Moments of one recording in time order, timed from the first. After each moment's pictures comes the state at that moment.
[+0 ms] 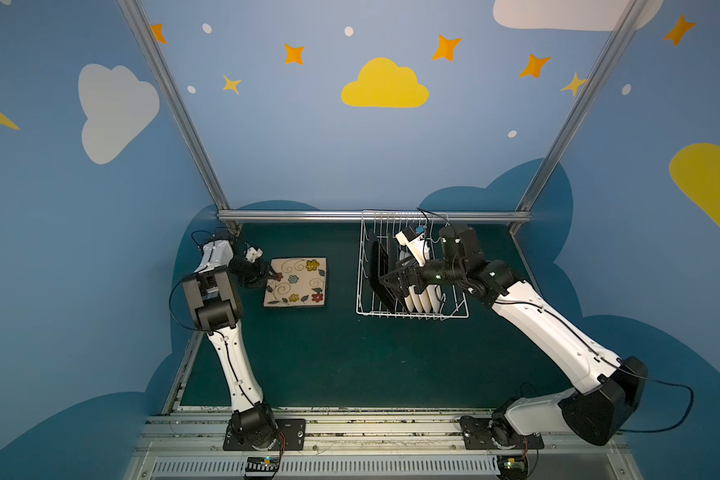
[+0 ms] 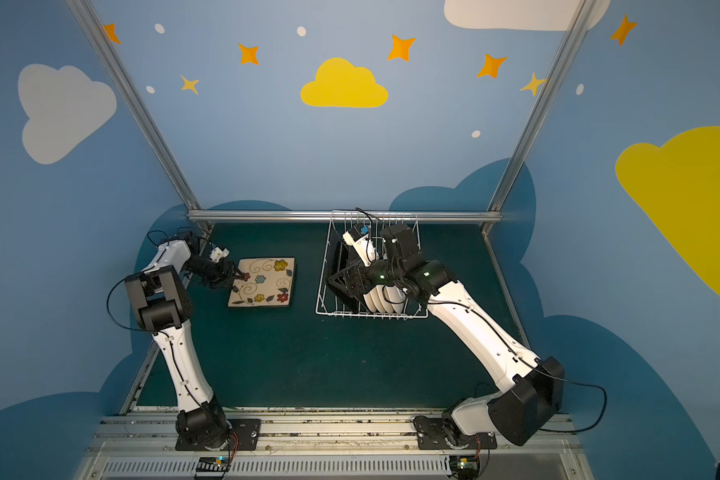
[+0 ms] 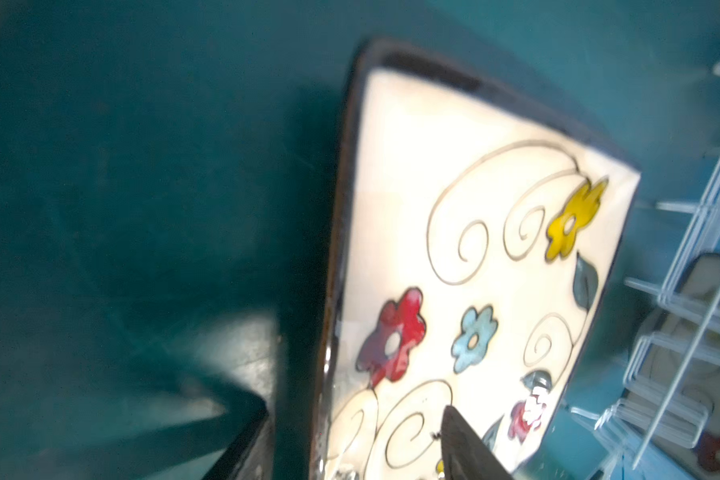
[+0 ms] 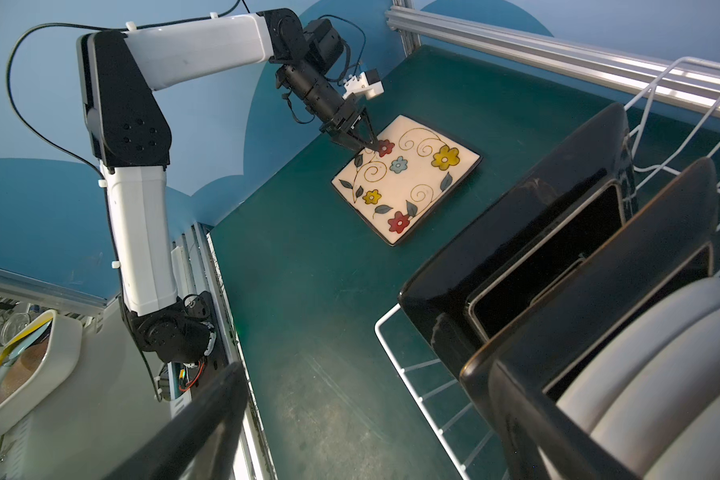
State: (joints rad) left arm 0.37 2.37 1.97 -1.14 0.53 0.14; right arm 0.64 1.40 1.39 -0.56 -0.51 0.09
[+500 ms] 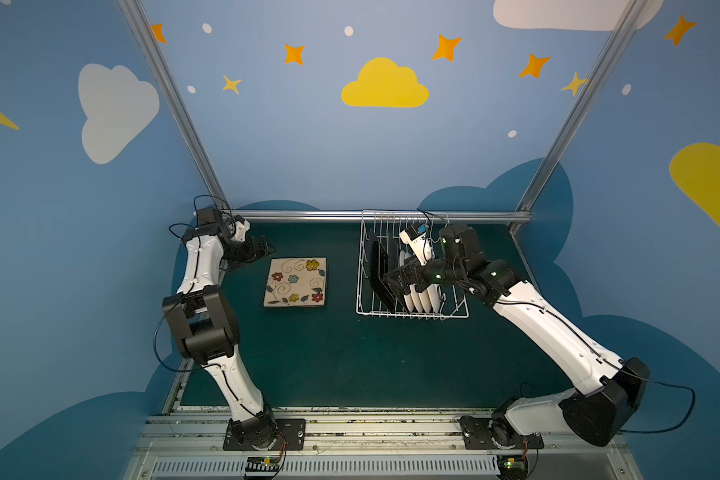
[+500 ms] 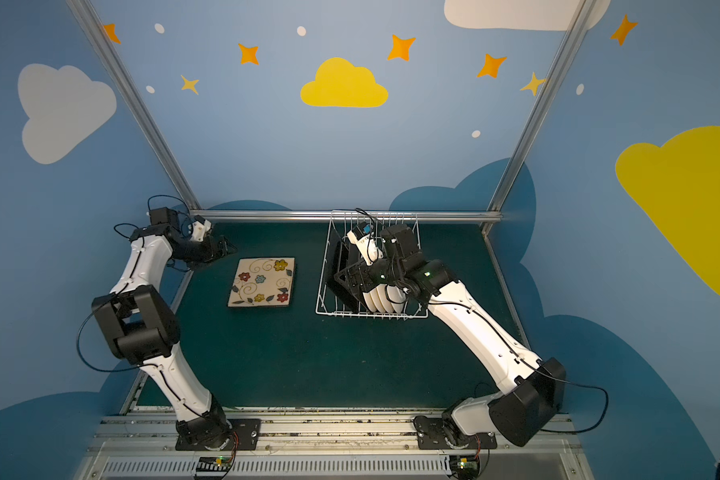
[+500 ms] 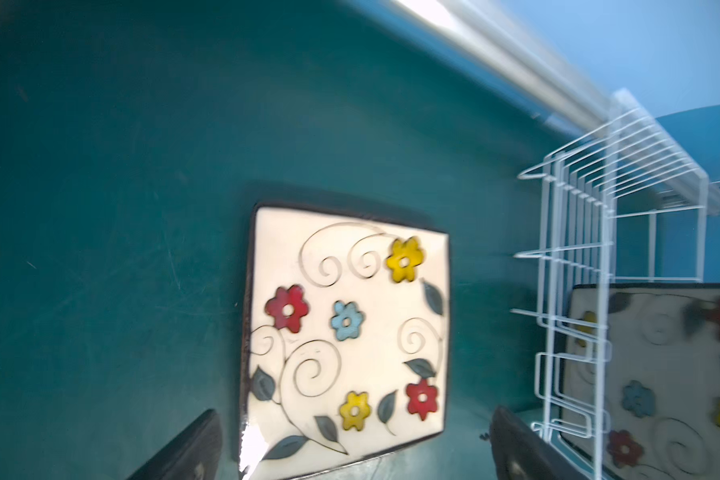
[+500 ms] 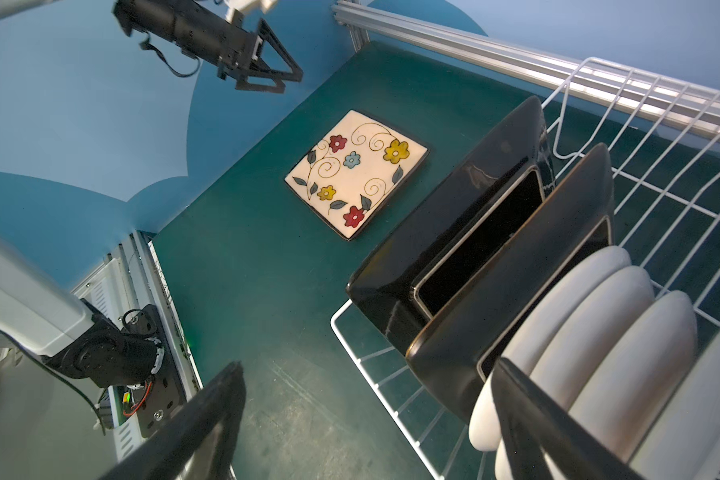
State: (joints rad) left arm 0.34 1.90 1.76 -0.95 0.55 0.01; right arm 0.65 1.39 1.40 -0.61 -0.36 0.07
